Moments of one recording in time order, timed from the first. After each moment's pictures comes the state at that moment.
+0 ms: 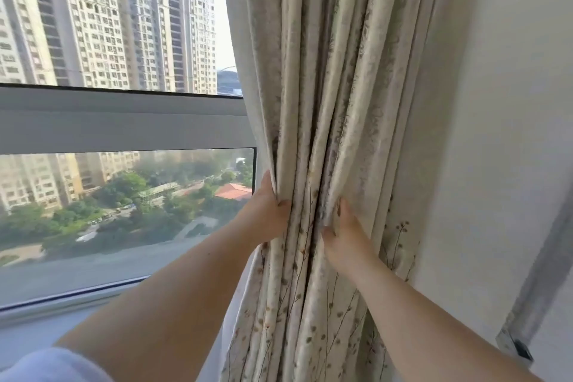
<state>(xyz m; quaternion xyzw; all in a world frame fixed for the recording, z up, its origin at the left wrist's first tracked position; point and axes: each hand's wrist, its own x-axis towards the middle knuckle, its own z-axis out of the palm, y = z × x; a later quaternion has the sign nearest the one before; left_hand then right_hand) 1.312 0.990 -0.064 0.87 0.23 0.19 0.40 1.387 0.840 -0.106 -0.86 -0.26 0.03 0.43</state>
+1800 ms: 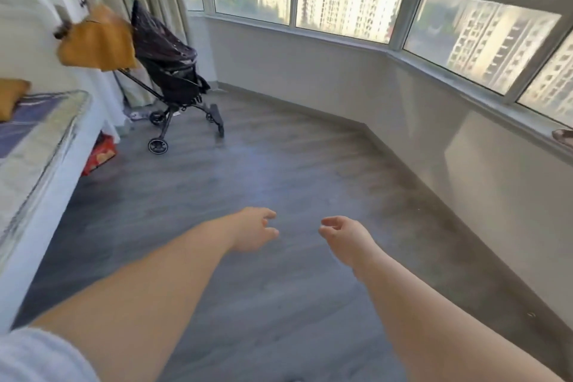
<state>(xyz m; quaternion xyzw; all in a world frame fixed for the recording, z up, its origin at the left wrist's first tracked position) 0.244 0.506 -0.228 0.14 0.93 0.21 0.28 0.292 0.702 -0.254 -0.19 -0.87 0.45 -0.08</state>
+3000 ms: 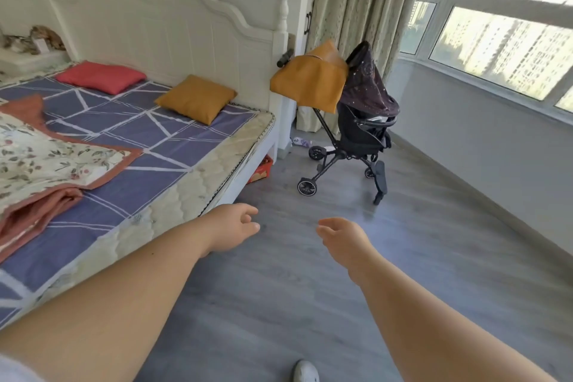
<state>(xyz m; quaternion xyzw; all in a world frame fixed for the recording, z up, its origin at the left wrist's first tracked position) -0.114 -0.006 -0.235 -0.22 0.88 0.40 0.11 -0.210 0.203 -0.253 0.06 -0.86 0.44 -0.23</state>
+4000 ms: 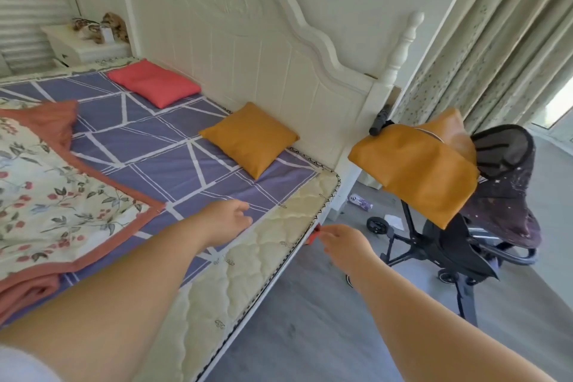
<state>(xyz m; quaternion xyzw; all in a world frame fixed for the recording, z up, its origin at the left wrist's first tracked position) -0.428 -0.410 -0.239 -0.35 0.81 0.47 0.03 -0.581 -0.221 -0.244 0.19 -0.88 0.32 -0.29</state>
